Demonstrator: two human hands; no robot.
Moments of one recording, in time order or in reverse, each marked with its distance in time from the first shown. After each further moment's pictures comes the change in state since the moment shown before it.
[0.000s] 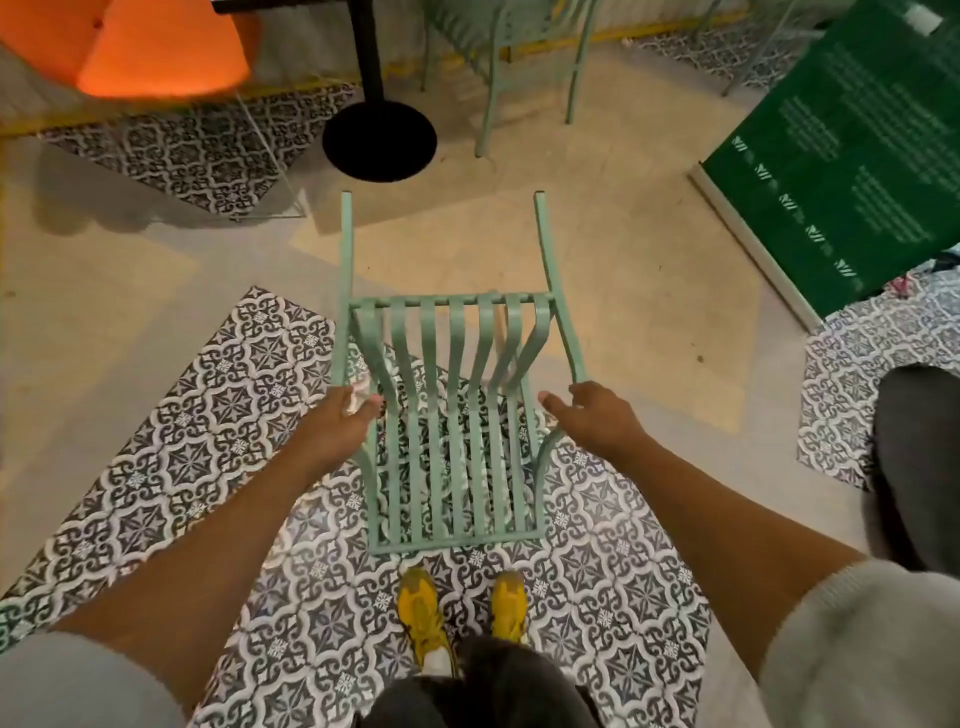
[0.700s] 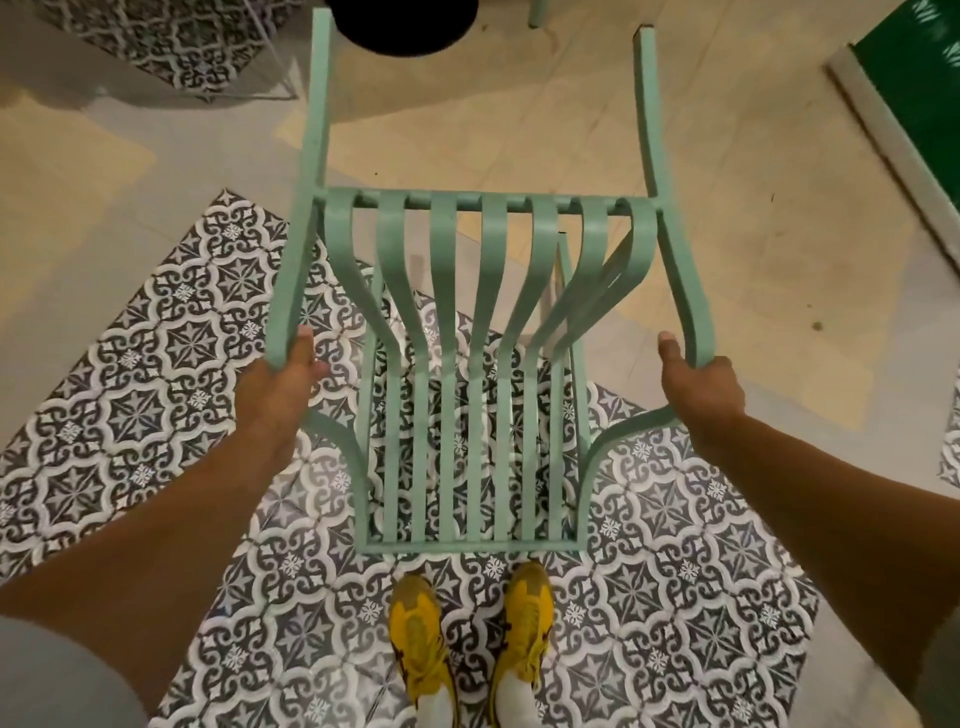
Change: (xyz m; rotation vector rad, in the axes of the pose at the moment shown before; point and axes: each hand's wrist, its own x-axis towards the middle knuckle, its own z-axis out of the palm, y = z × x) left_hand 0.231 -0.134 0.085 -0.476 0.466 -0.245; right_hand 0.250 0.134 0.121 0.263 0.300 0.344
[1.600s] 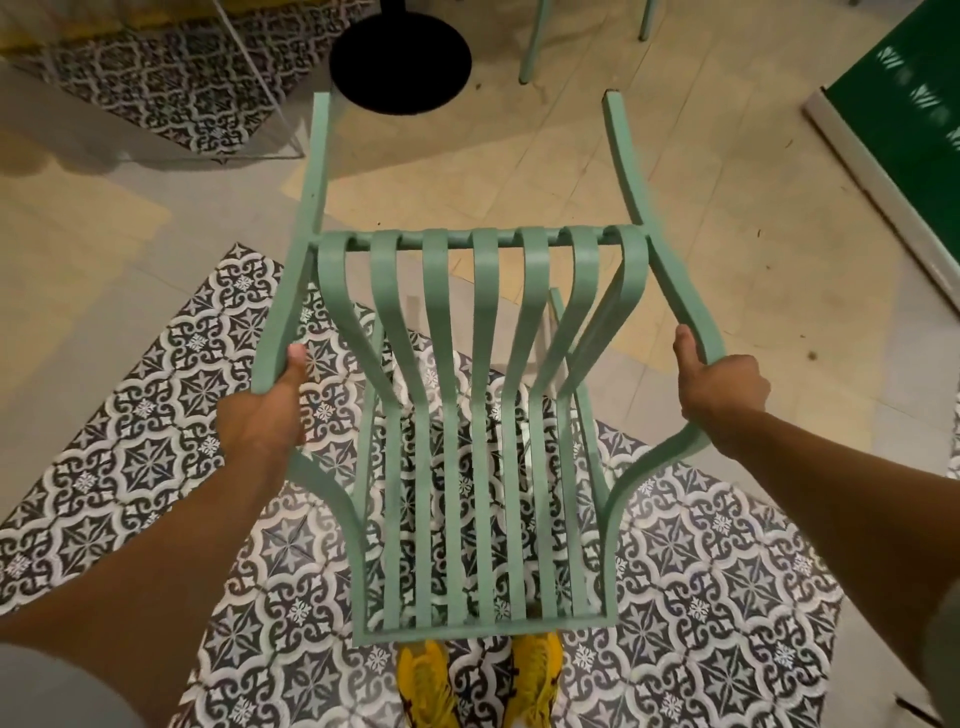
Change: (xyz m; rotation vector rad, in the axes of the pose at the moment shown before) left_hand -0.003 0.051 -0.013 0.038 0.167 -0.018; right_hand 0.015 -0.059 -0.036 -0.137 0.153 0.014
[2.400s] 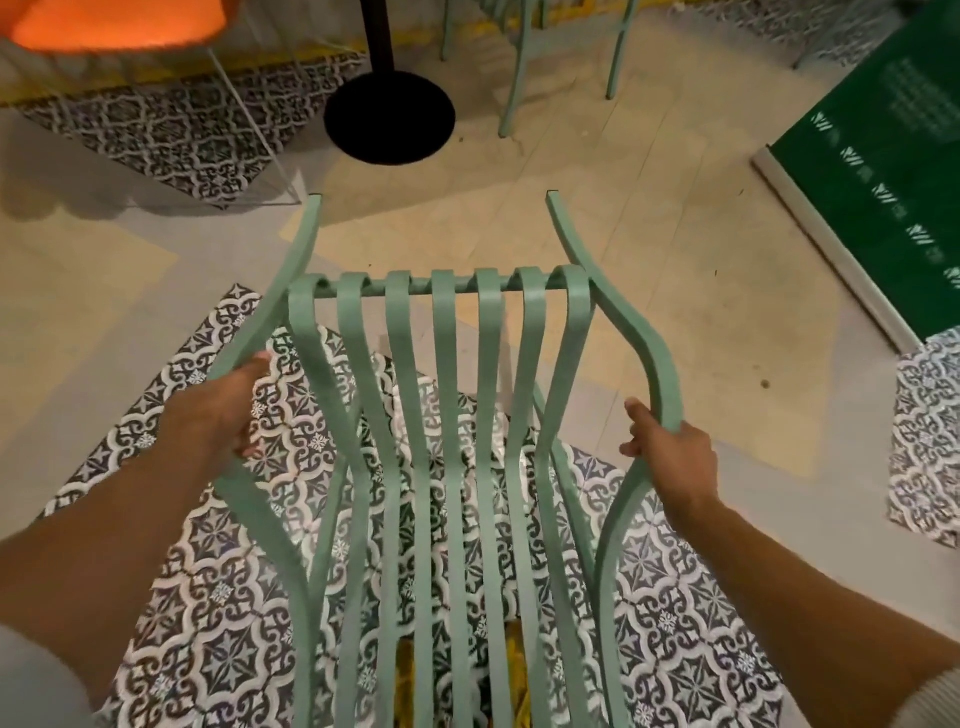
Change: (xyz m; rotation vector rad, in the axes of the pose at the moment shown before) left_hand 0.011 0.092 -0.063 0.106 -0.019 -0.116; right_hand -0.069 0.009 -0.052 0.383 -0.156 -0.056
